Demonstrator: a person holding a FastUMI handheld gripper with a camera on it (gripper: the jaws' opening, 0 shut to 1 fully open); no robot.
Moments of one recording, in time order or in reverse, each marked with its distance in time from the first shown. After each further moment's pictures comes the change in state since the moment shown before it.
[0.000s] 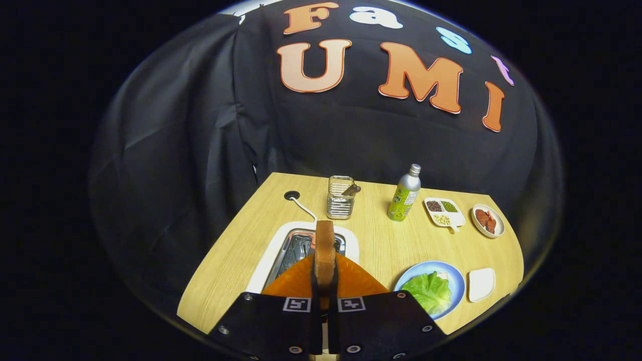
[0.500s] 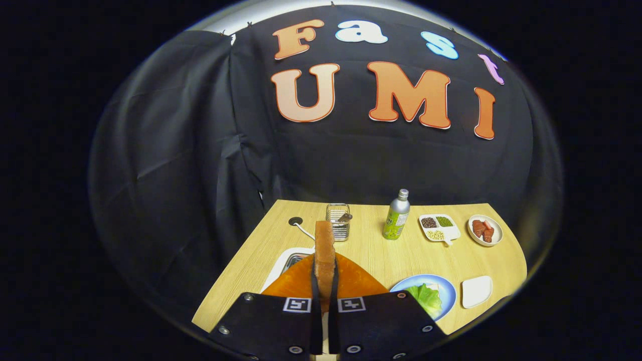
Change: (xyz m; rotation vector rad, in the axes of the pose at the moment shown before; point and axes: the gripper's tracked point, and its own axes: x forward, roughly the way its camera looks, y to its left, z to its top) arm -0.039 -0.031 0.044 0.049 -0.107 0.014
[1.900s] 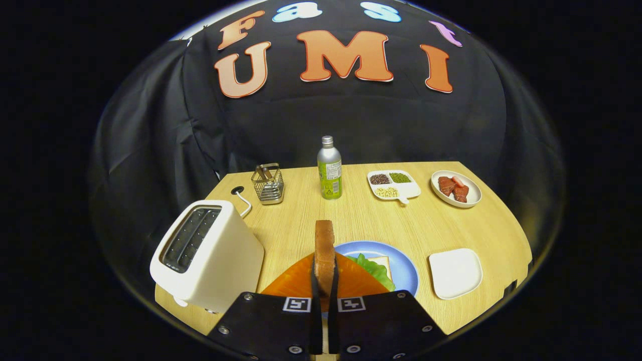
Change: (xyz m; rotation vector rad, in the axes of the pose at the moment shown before) arm 0.023 -0.161 -0.121 0.091 0.156 -0.096
